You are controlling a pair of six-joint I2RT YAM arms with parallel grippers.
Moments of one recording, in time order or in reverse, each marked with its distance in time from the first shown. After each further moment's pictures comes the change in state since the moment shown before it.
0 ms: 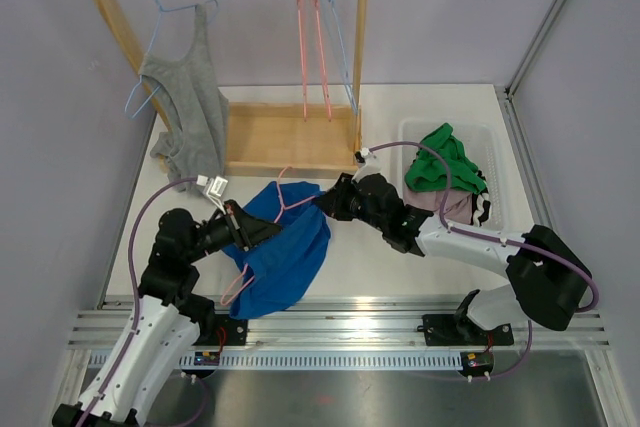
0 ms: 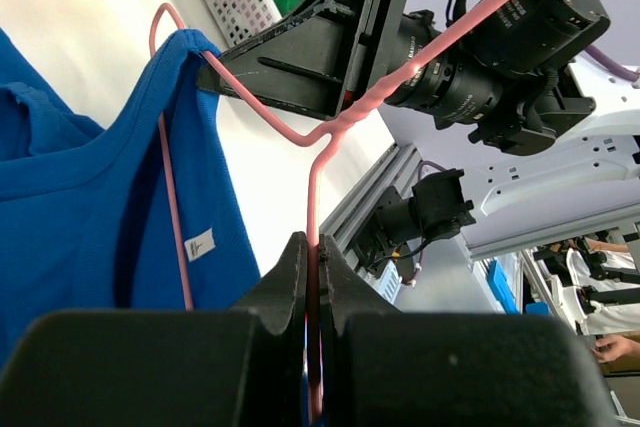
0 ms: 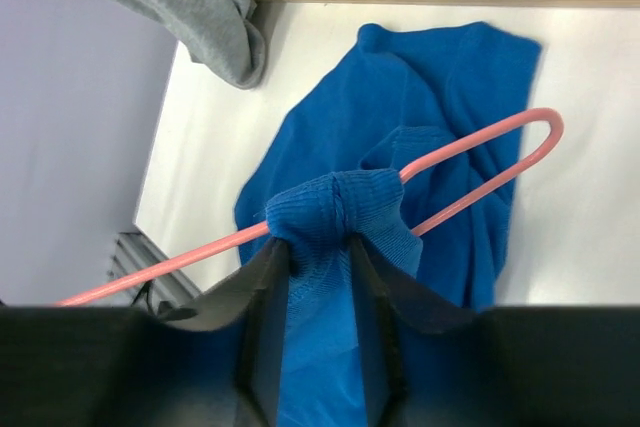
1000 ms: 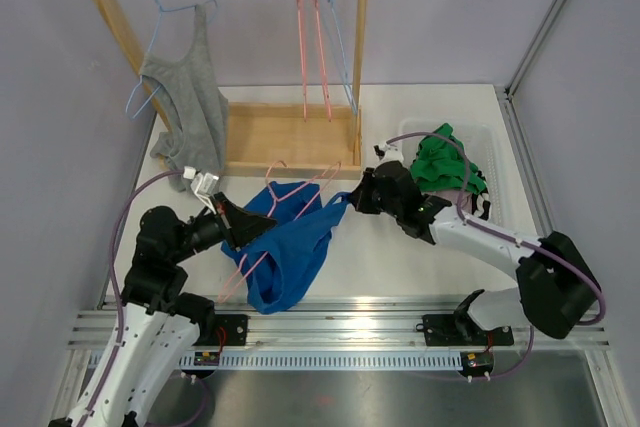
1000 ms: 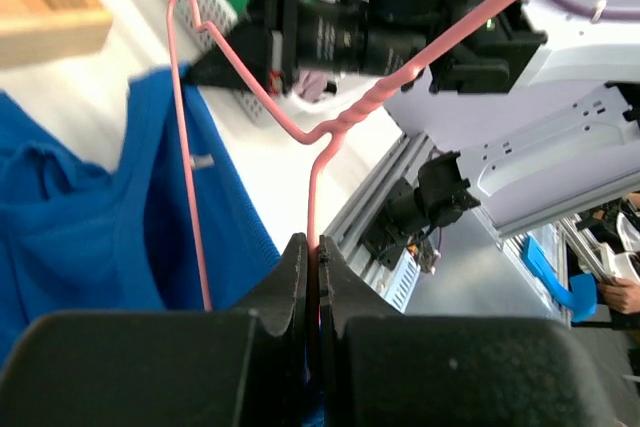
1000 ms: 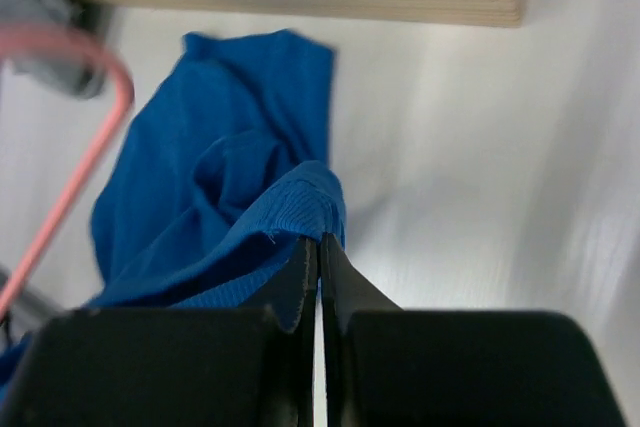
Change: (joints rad) left arm -0.007 -0.003 0.182 -0.159 0.024 0.155; right arm -0.165 -0.004 0.055 -0.297 0.073 -0.158
